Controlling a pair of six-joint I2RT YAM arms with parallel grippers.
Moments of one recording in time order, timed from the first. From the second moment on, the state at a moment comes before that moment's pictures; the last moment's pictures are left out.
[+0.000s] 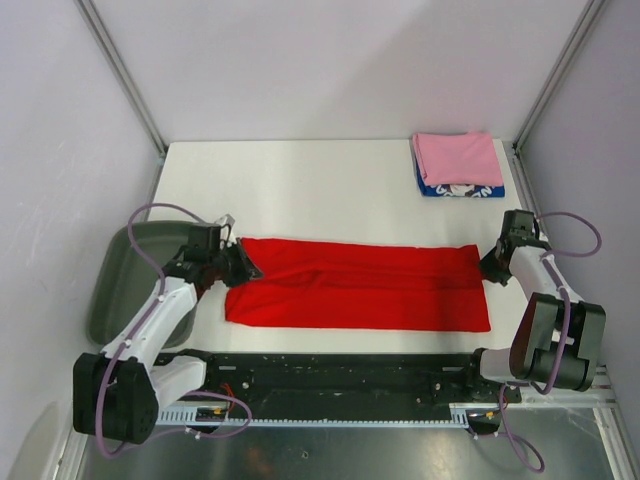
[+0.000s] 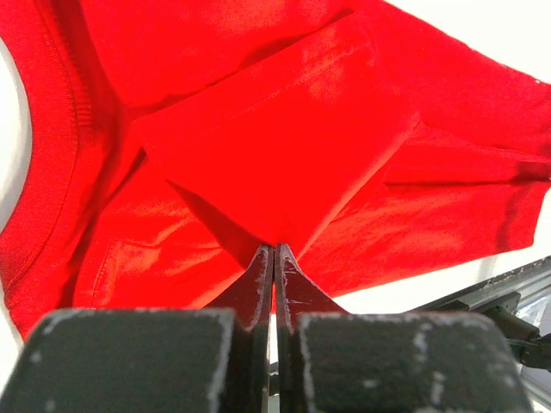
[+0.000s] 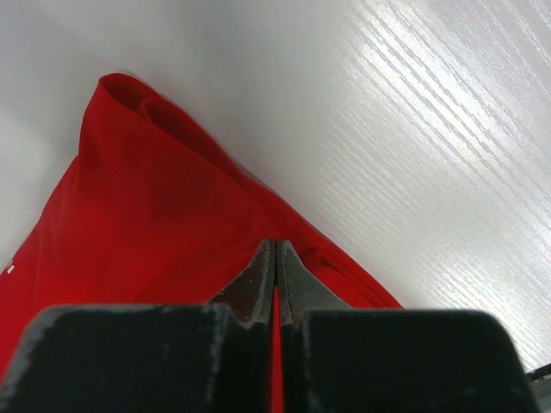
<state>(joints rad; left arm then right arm) -0.16 1.06 0.64 -0.47 0.32 -0.55 -0.23 1.35 0.79 -0.55 0.14 0.59</state>
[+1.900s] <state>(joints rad) -0.16 1.01 0.42 -0.49 0.35 -0.75 -0.02 1.37 0.78 -0.56 0.16 0.64</state>
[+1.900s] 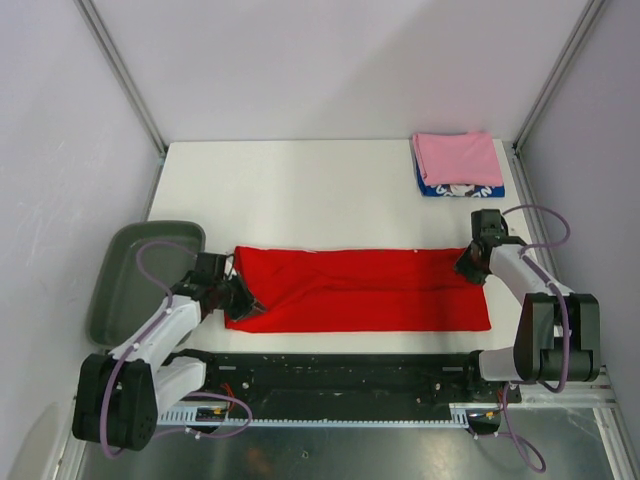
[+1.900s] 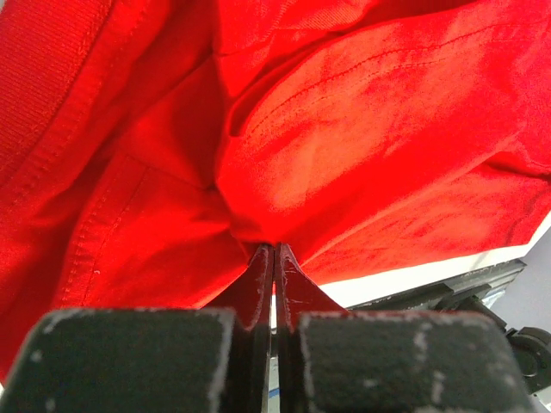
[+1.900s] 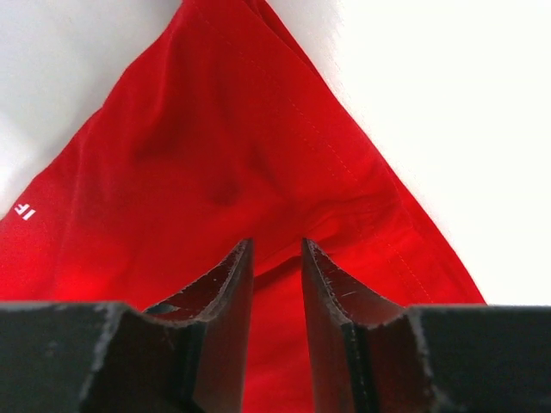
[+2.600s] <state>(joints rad) -0.17 0.94 0.51 -0.46 0.43 -0.70 0.49 1.44 0.91 -0.38 0.00 0.60</state>
